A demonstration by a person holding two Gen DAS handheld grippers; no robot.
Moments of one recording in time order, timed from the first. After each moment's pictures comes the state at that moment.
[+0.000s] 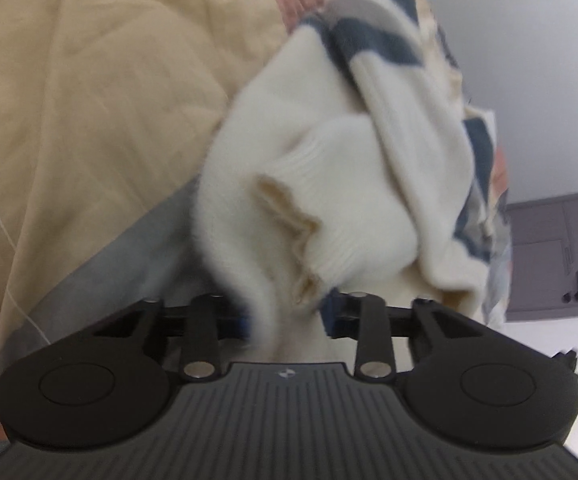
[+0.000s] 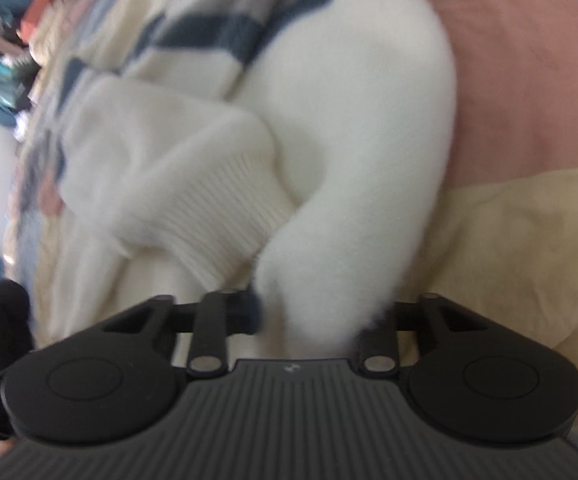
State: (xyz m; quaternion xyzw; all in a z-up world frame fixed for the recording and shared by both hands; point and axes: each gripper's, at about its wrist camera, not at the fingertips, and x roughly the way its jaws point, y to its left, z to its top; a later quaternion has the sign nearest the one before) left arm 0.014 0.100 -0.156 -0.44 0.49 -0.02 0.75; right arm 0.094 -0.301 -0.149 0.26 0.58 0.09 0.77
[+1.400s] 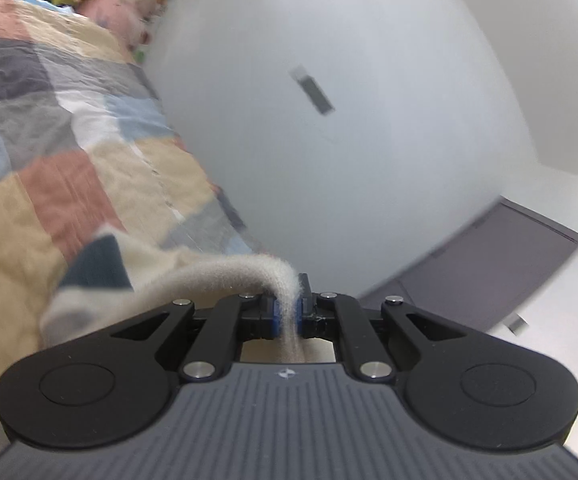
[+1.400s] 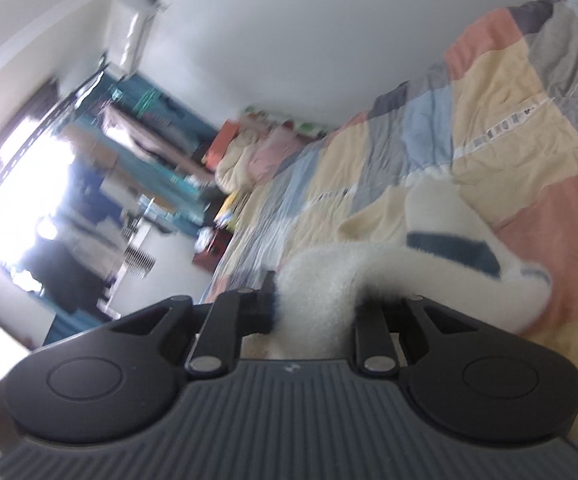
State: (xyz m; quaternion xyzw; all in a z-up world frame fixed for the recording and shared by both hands) left arm -0.038 0.127 0.050 -0.45 0.18 -0.14 0.87; right arm 0.085 -0.376 0.010 0.37 0.32 0.24 0.84
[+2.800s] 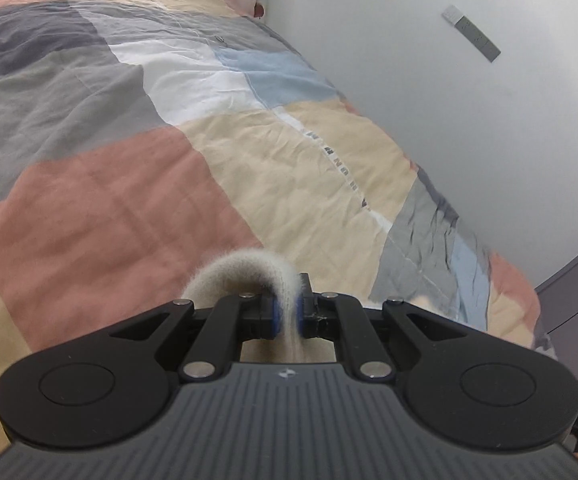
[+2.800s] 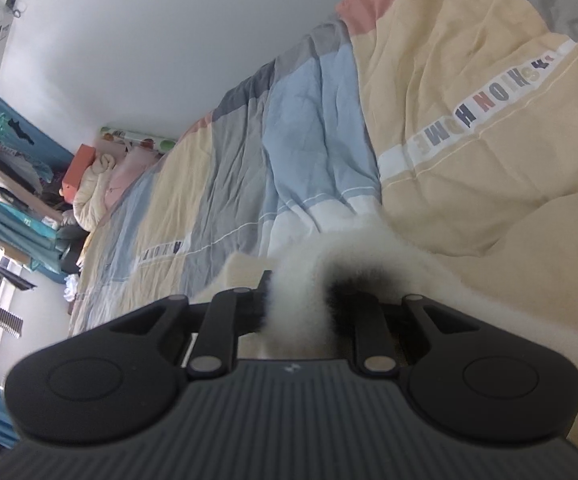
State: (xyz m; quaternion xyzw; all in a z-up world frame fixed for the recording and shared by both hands) left arm 0.275 0.135 -0.141 -0.32 0.31 0.04 0.89; right arm 0.308 -0.303 -0.146 0.34 0.38 0.08 0.85
